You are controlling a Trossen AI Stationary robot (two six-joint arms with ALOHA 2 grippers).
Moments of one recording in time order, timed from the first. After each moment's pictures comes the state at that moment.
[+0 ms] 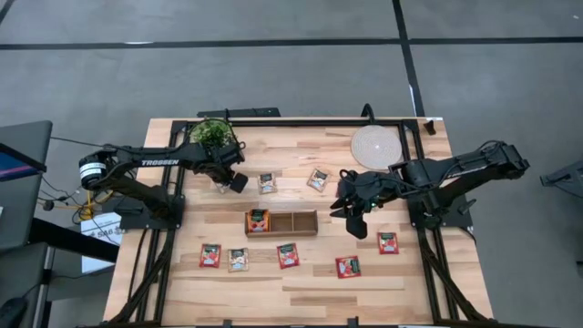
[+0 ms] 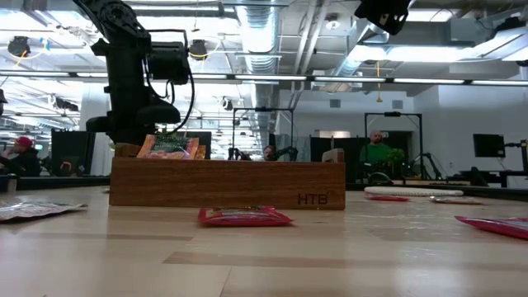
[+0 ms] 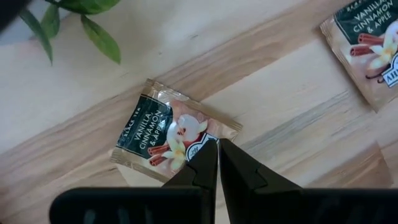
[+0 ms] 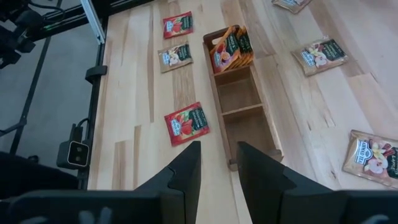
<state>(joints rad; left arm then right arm) 0.42 1.36 0.75 -0.72 -0.11 -0.67 0.23 1.25 1.14 -0.64 0.03 0.37</state>
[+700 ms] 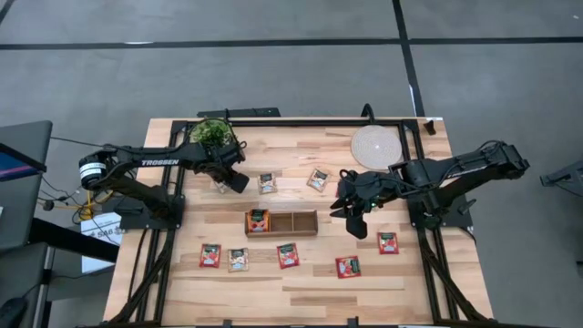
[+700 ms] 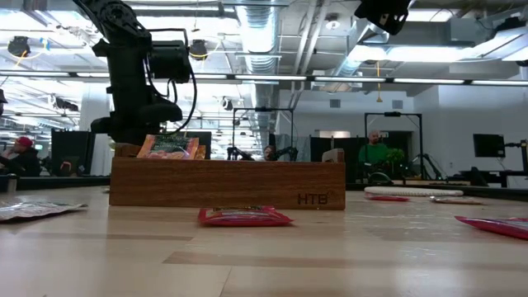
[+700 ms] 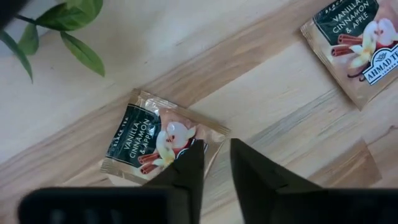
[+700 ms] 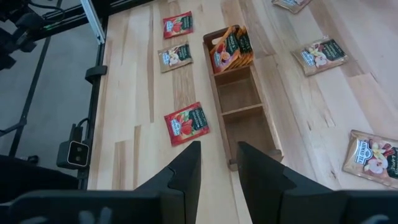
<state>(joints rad) 0.42 1.36 0.75 -0.69 -0.09 -0.62 0.23 1.25 1.14 -0.64 0.03 0.37</state>
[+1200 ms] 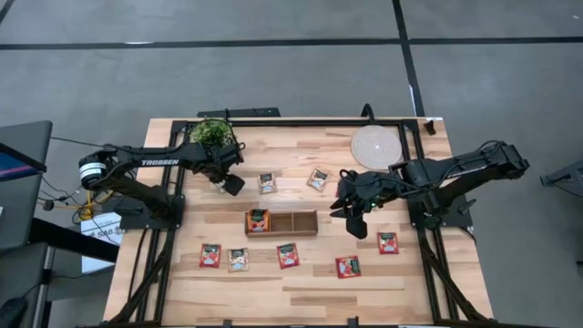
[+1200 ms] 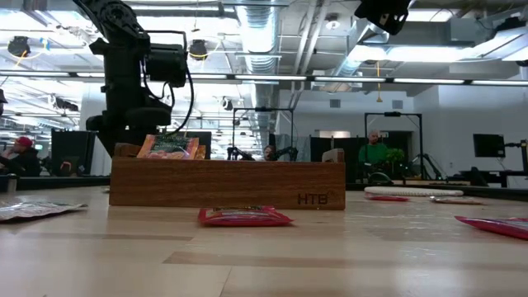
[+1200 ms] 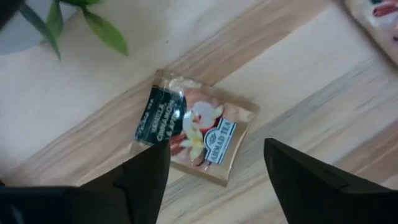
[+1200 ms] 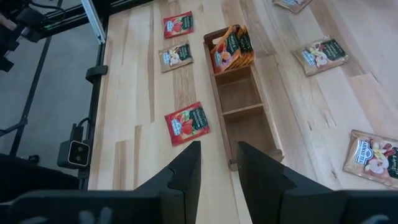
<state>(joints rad) 0.42 1.36 0.75 -0.78 -0.11 -0.54 0.23 1.25 1.14 -0.64 0.02 0.37</state>
